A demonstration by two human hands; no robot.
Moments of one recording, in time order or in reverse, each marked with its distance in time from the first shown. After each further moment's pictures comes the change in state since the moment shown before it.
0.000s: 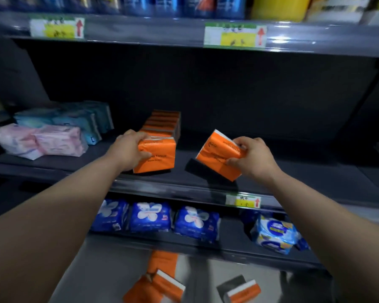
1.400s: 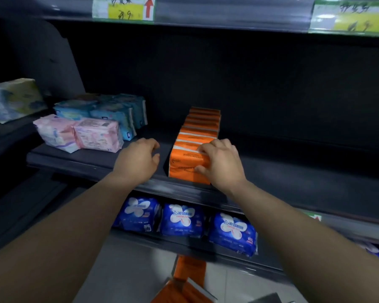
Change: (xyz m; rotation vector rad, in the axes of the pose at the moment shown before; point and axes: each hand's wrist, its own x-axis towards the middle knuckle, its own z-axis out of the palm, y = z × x) left_hand -0.013 -0.083 -0.010 0.164 0.171 0.014; right_hand 0.040 -0.085 0.161 -0.338 -0.007 -0.408
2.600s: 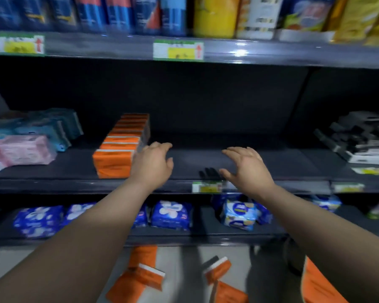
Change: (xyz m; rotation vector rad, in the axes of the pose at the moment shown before) left_hand -0.062 0.216 0.000 -0.103 -0.048 0.218; right_hand -0.167 0.136 -0.163 -0.204 -0.009 0.224
